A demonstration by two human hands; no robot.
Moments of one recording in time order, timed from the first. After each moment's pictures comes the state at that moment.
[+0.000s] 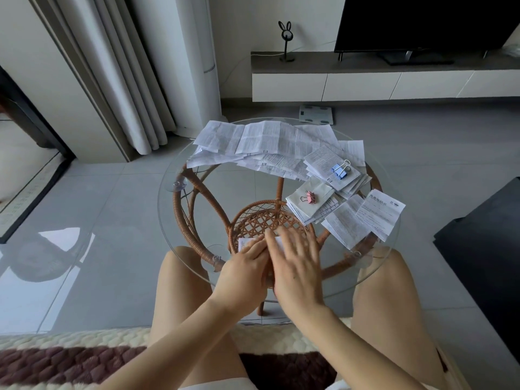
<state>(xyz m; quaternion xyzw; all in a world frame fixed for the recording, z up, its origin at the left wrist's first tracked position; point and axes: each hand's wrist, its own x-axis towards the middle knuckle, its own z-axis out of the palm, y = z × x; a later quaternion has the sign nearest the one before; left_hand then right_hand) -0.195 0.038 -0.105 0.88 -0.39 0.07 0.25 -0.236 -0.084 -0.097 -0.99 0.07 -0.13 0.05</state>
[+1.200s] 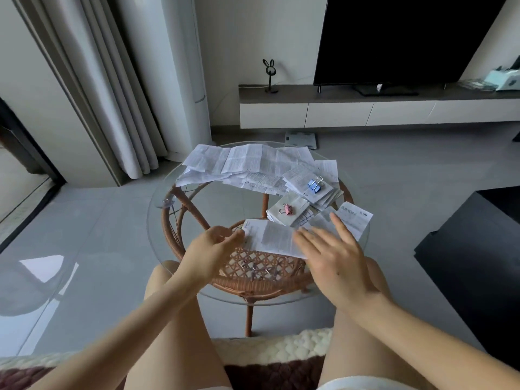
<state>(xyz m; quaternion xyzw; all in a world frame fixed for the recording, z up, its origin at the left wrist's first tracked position) -0.194 0.049 -0.011 0.86 -0.08 -0.15 0.48 -0.273 -0.170 -0.041 -0.92 -0.12 -0.37 -0.07</state>
